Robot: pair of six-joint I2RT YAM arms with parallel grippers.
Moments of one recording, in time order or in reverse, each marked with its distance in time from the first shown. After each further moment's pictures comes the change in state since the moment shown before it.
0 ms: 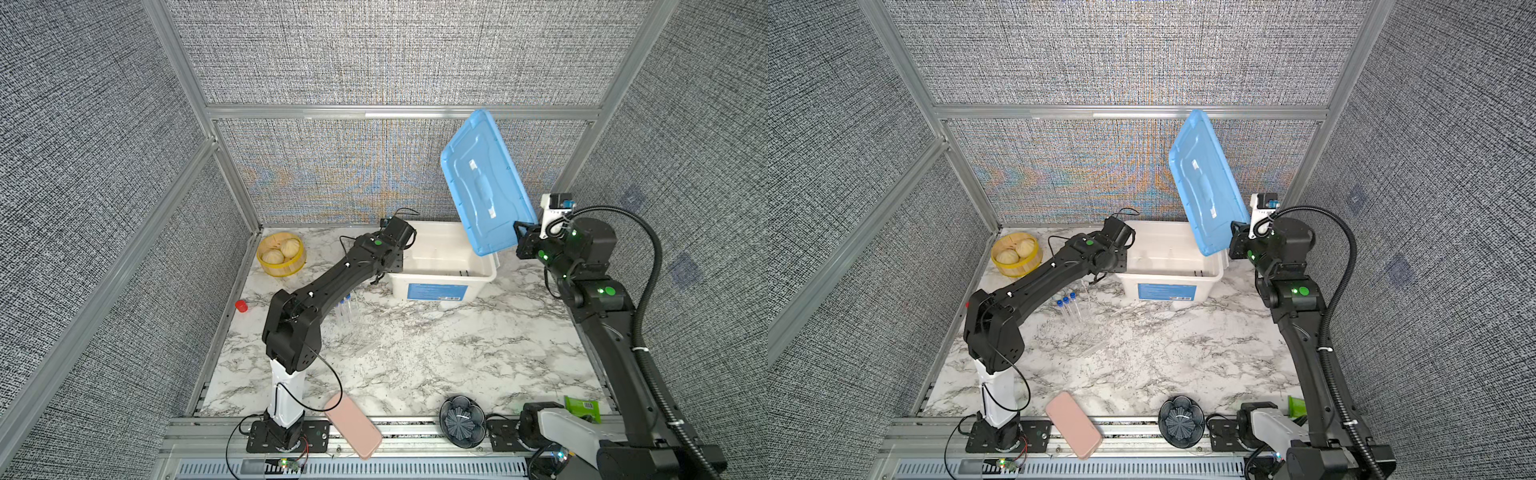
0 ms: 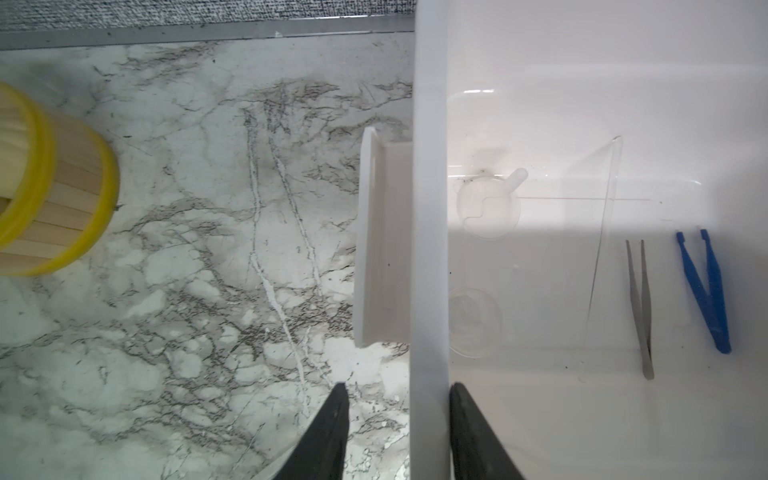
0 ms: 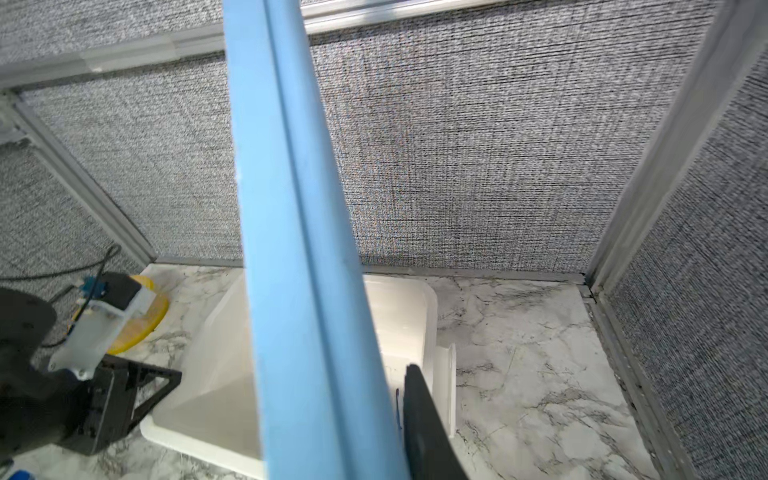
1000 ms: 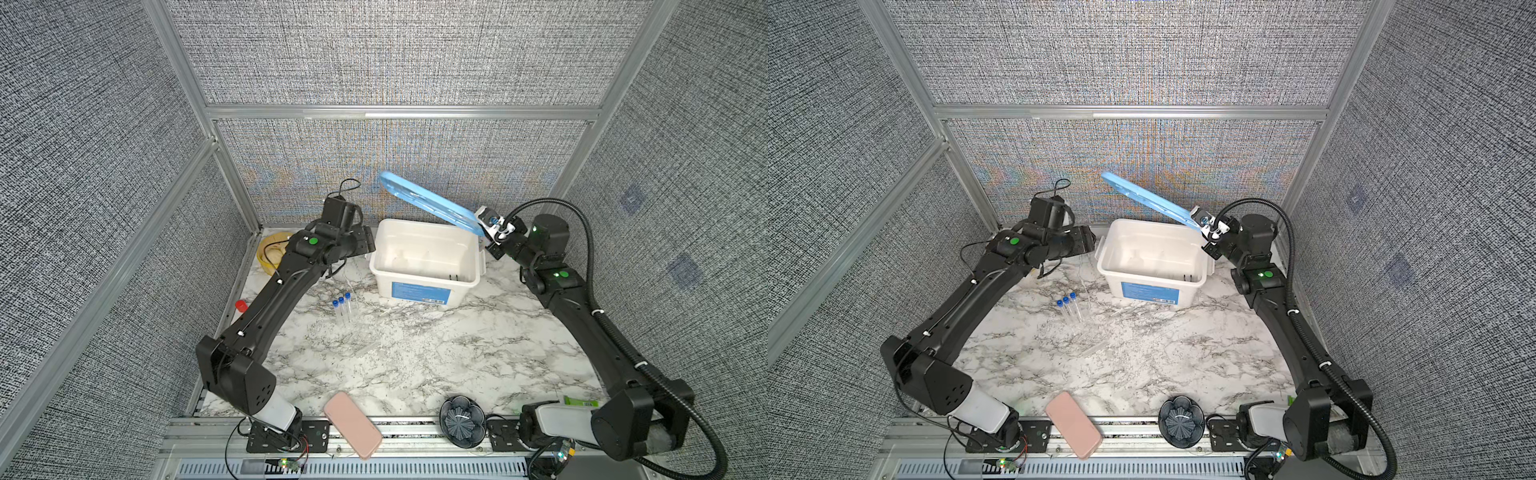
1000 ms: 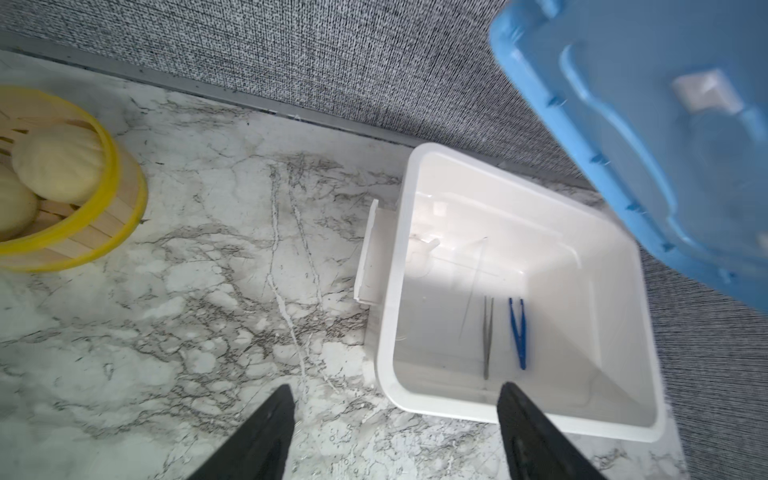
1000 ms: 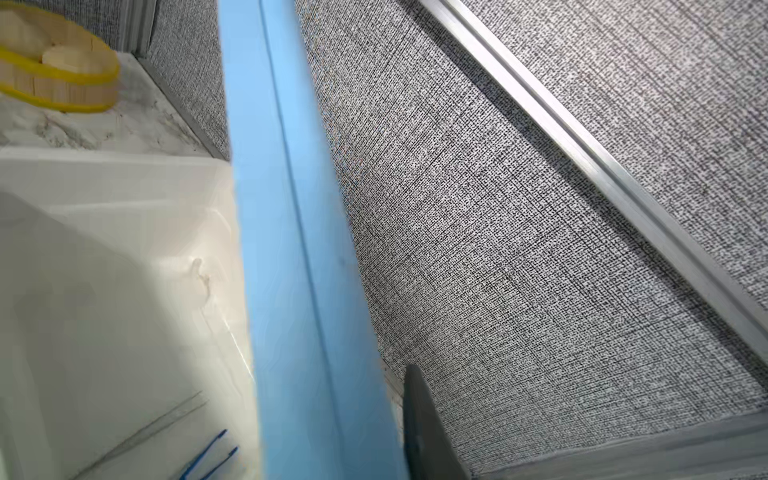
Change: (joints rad) left arm 0.211 -0.390 -0.169 0.105 0.314 -0.036; right arm 0.086 0.186 -0.113 0.347 -0.109 -0.840
